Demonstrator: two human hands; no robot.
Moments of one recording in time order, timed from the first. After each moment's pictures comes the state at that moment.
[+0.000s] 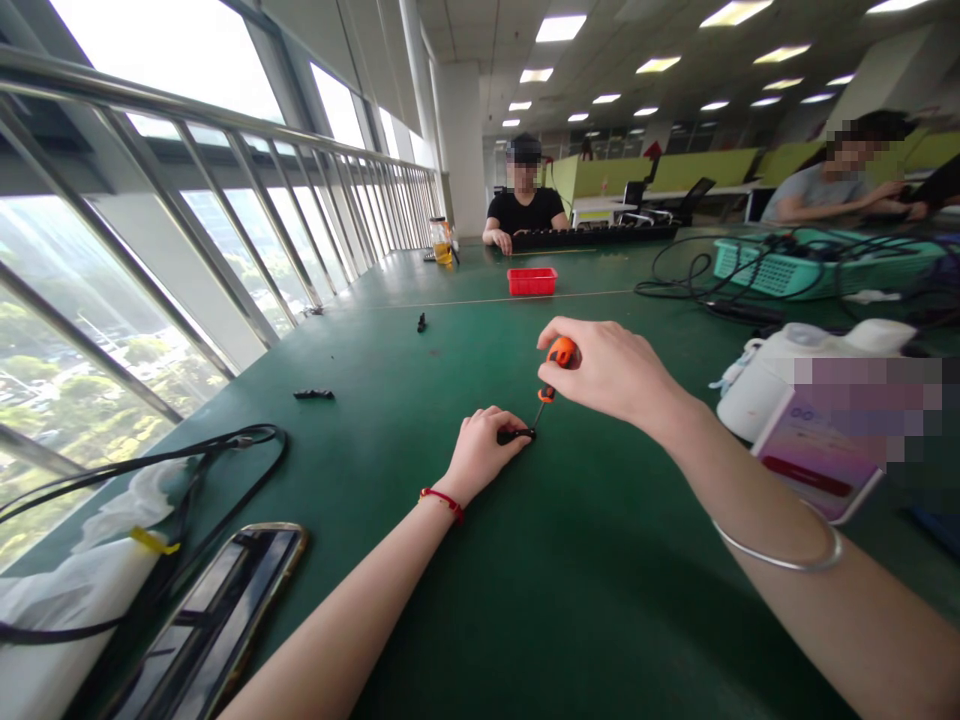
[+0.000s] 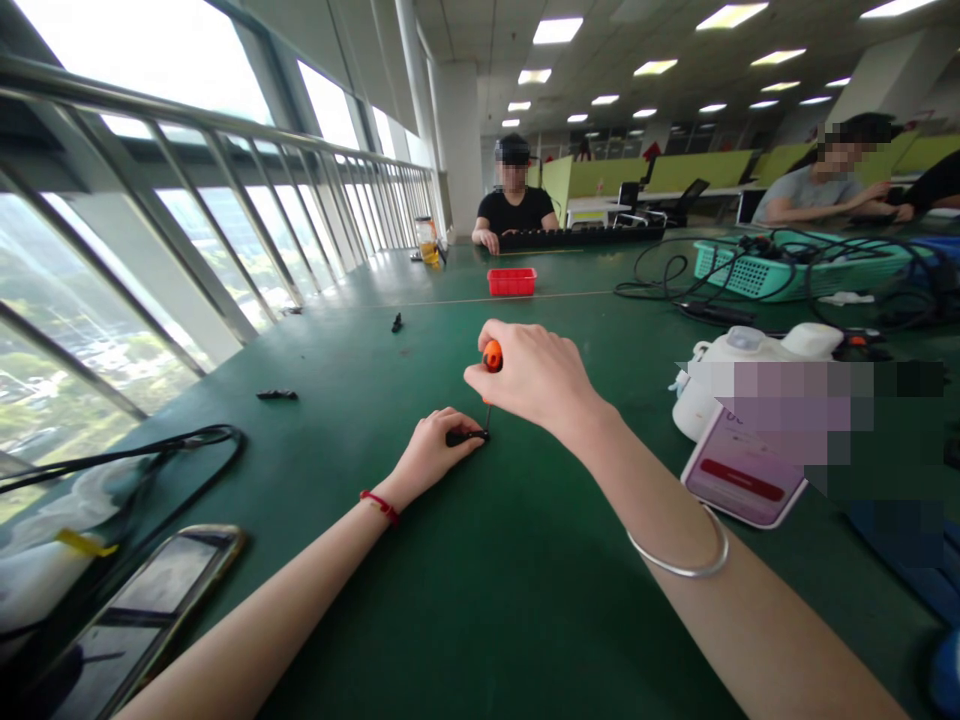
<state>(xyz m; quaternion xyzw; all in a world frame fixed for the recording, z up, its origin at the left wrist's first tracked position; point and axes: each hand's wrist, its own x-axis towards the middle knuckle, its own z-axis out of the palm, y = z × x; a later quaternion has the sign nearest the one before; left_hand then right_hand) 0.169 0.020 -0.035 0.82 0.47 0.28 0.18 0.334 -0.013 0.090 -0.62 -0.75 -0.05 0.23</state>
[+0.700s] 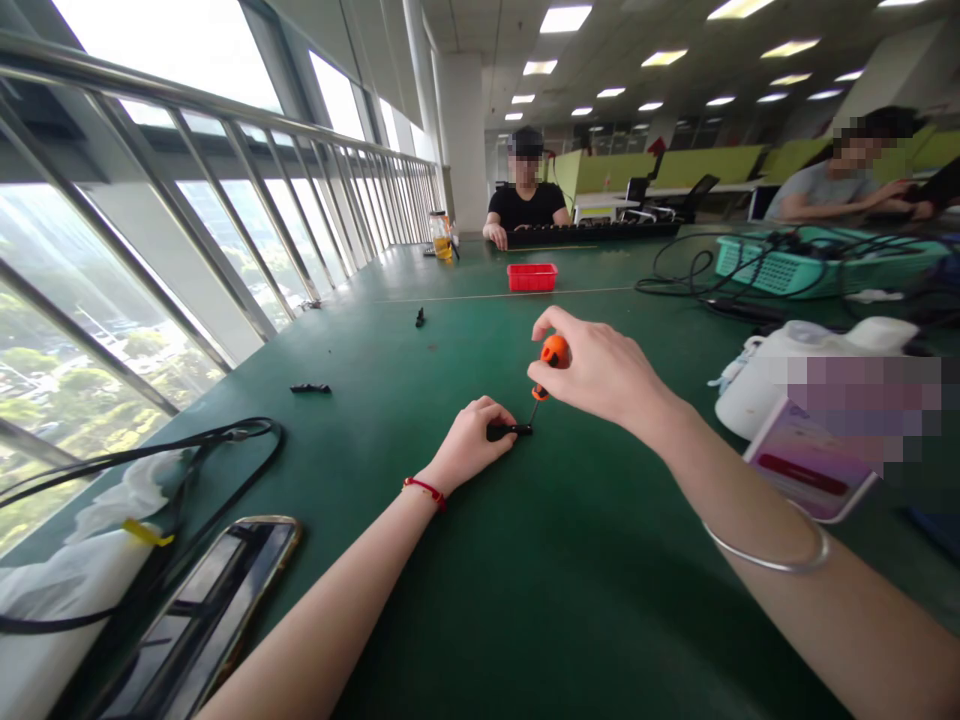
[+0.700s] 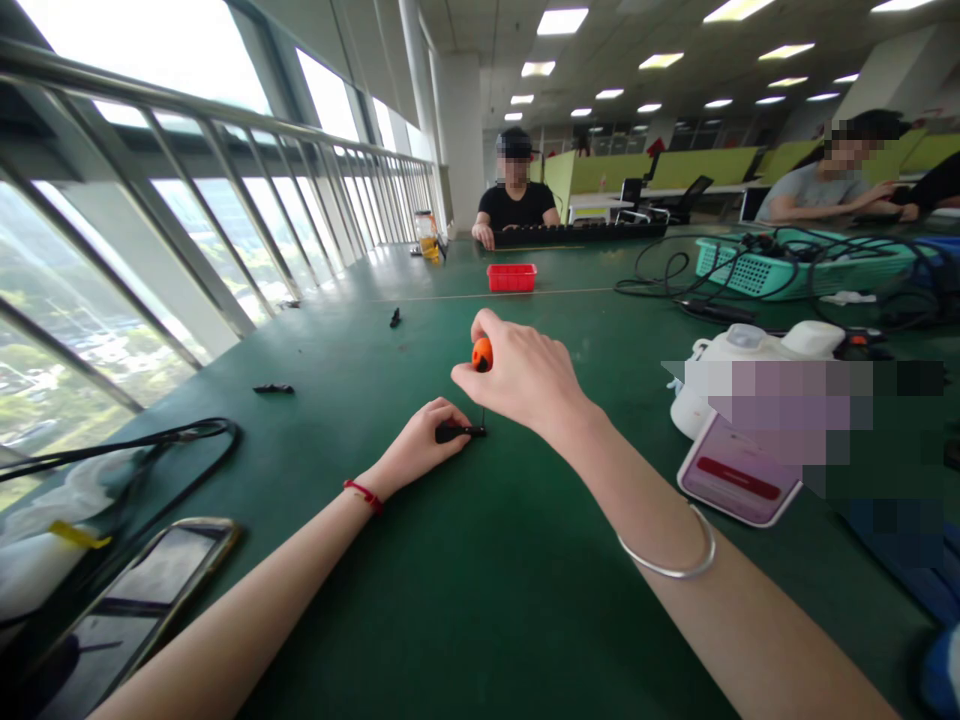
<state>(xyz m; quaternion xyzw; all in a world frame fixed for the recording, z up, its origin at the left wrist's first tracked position) 0.157 0.027 -0.035 0.83 0.42 0.30 0.20 0.329 -0.012 0.084 -0.60 -0.75 -0.02 0.26</state>
